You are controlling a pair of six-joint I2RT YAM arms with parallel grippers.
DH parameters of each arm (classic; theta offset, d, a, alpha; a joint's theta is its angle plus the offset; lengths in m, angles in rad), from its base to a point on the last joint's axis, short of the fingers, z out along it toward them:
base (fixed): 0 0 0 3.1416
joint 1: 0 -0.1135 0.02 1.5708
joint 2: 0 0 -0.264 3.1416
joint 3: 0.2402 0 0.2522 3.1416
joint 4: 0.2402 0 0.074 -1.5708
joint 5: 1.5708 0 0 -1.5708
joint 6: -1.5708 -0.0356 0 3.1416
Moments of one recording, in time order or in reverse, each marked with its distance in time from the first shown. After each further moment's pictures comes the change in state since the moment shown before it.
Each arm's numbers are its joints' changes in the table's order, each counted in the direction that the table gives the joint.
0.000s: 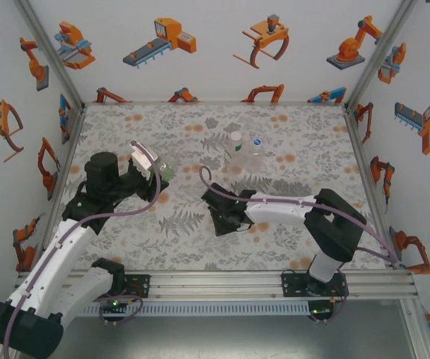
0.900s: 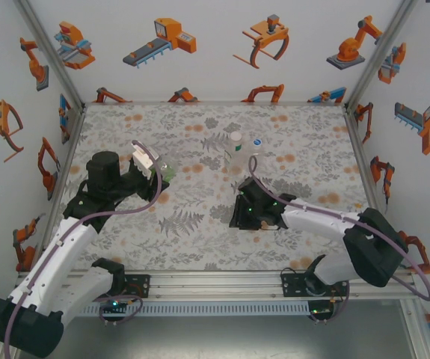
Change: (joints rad) left arm 0.000 0.017 0.000 0.000 0.000 0.004; right arm 0.190 -0.291 -0.247 -0.105 -0.068 -0.174
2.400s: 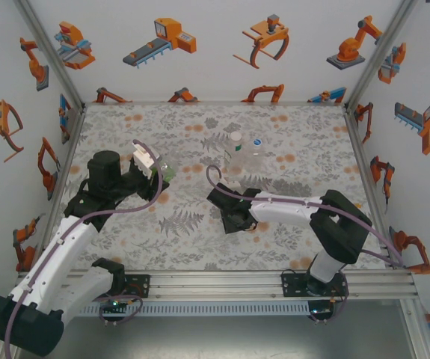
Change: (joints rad) left arm 0.000 0.015 0.005 0.008 -0.006 0.000; right arm -0.174 0.264 0.246 0.245 0.248 0.171
